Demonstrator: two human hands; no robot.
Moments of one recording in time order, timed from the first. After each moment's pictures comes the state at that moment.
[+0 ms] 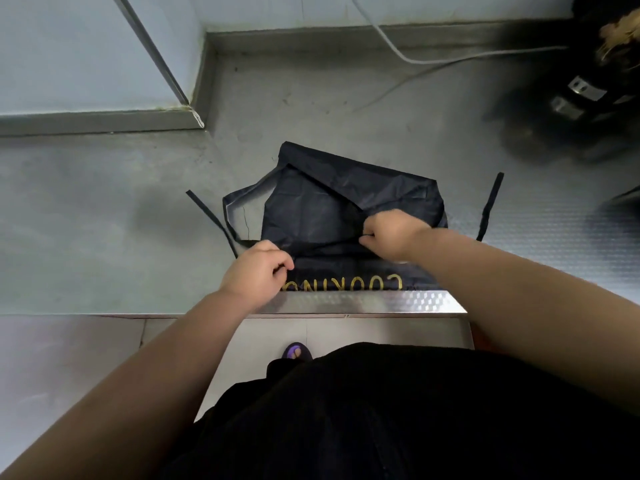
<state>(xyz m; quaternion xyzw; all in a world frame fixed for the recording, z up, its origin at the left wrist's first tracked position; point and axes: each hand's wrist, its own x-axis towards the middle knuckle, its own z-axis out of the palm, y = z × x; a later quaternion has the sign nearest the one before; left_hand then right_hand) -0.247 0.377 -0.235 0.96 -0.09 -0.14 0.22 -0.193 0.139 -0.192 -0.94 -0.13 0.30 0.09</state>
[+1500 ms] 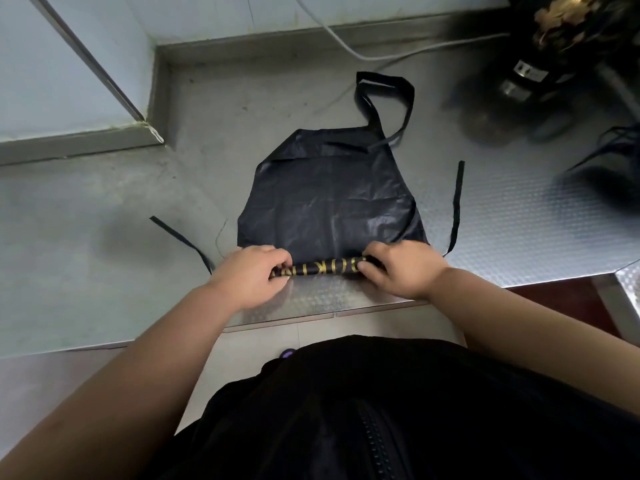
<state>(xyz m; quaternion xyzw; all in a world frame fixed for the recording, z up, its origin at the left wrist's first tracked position) -0.226 0.354 -0.216 0.95 -0.22 -0.21 0.08 -0.258 0.096 -0.203 -0.97 -0.13 0.20 0.09</state>
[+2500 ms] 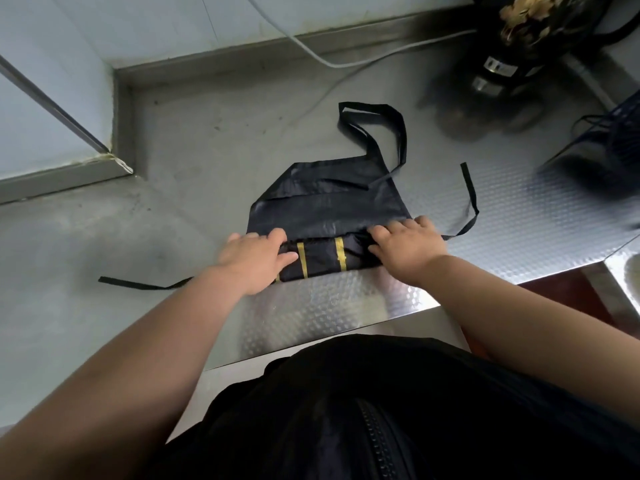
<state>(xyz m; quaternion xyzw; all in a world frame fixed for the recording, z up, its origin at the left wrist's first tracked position) -0.161 0.324 -0.223 0.95 -0.23 -0.21 -0.05 -0.224 0.085 -0.211 -0.97 -0.03 0.22 -0.06</state>
